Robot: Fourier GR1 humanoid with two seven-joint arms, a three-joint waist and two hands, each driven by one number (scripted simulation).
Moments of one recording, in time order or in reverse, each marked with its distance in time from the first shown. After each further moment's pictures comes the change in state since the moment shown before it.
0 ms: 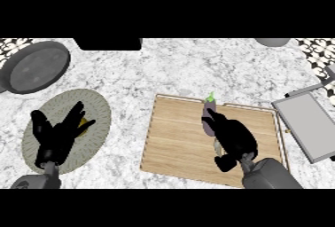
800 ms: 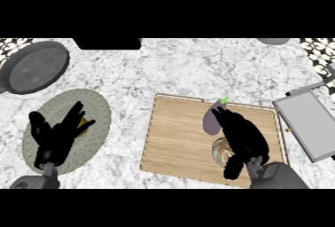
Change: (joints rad) left arm 0.007 0.025 -0.030 -0.006 0.035 0.027 -0.020; right arm 0.024 -0.027 -0.018 -0.155 -0.100 -0.012 0.243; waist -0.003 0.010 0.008
